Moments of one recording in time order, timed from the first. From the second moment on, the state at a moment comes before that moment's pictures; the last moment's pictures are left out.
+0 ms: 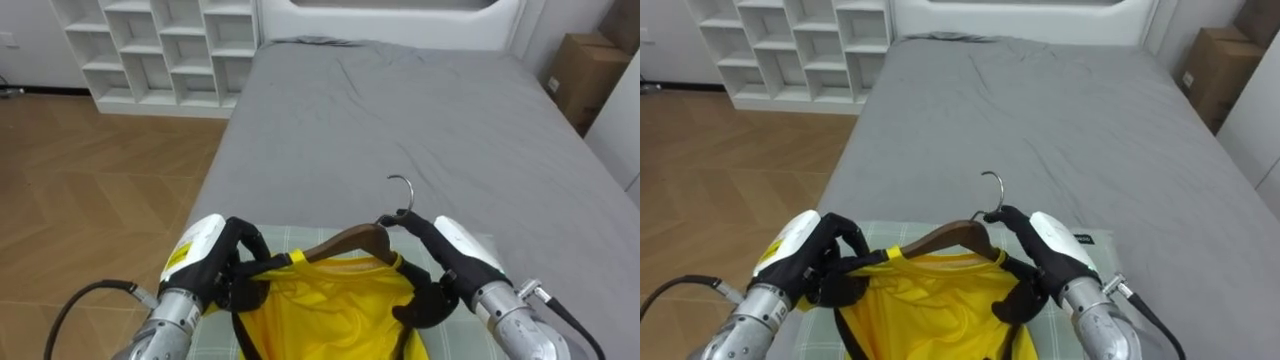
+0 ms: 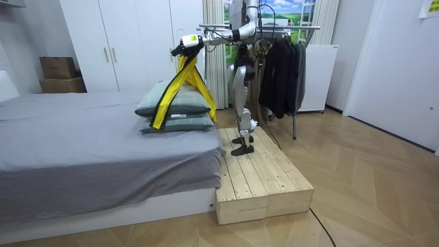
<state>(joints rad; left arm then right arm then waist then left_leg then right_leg) -0.13 0.30 -0.16 0.20 0.54 -0.01 0.01 -0.17 -0.33 0.17 0.24 -0.49 -0.01 0.15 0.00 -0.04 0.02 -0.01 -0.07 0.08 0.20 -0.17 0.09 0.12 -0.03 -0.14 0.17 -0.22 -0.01</state>
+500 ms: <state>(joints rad) -0.13 0.29 -0.16 0.17 0.47 -0.01 -0.02 -0.21 -0.33 0.17 0.45 -0.40 -0.02 0.14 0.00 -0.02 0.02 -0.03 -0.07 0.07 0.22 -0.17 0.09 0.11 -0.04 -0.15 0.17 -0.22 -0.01</state>
